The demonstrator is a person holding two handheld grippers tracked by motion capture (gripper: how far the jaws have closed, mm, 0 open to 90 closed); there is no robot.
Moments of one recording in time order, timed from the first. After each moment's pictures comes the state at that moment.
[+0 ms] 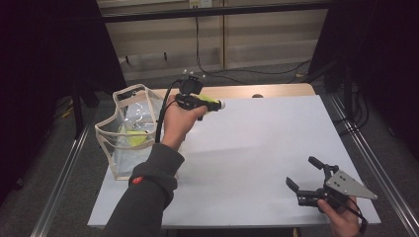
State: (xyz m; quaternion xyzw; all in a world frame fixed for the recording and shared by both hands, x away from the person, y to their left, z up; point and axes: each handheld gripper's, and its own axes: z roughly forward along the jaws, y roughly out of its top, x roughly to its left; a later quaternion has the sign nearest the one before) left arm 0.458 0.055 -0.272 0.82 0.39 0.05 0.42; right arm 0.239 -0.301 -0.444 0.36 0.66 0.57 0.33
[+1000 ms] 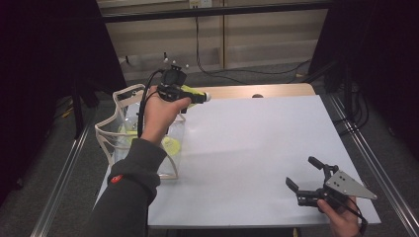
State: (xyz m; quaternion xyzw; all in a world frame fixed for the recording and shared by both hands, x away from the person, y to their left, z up) left arm 0.456 0.088 -0.238 0.82 0.39 0.07 0.41; right arm 0.239 -0.299 -0.444 0.36 0.66 0.57 0.33
